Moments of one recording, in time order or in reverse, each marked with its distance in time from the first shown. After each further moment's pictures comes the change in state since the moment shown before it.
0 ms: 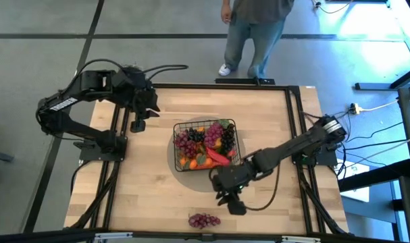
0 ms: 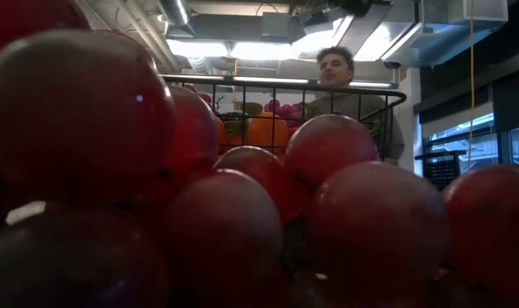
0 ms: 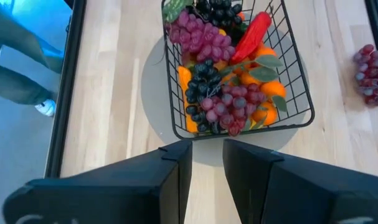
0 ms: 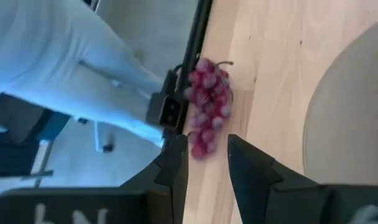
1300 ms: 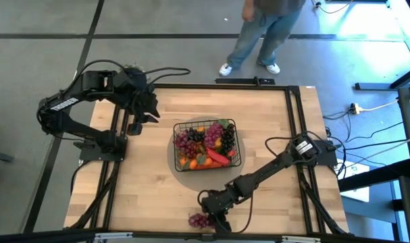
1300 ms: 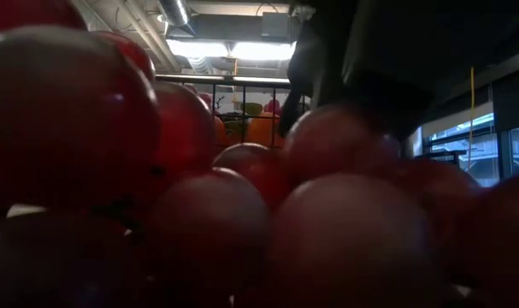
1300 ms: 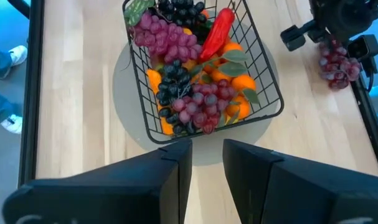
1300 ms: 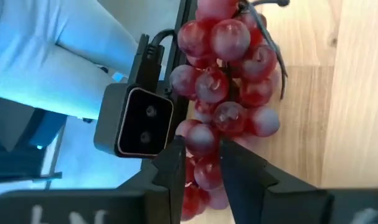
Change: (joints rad) left arm 0.000 0.006 0.000 -0.023 0.115 0.069; right arm 0.085 0.381 -0.025 0.413 -0.008 0.132
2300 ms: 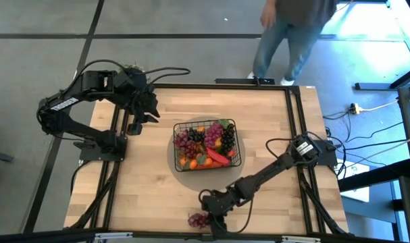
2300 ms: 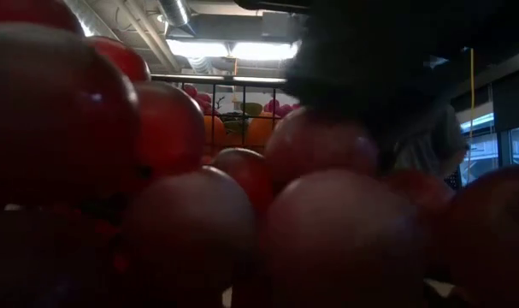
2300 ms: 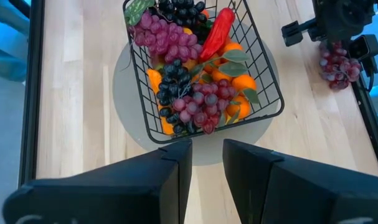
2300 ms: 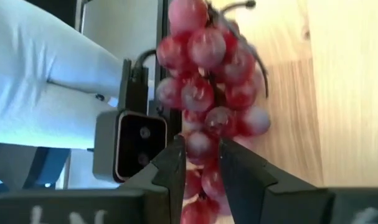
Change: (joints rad) left arm 0.000 0.000 0.000 0.000 0.000 0.001; right arm 0.020 0.001 0.000 0.014 0.094 0.187
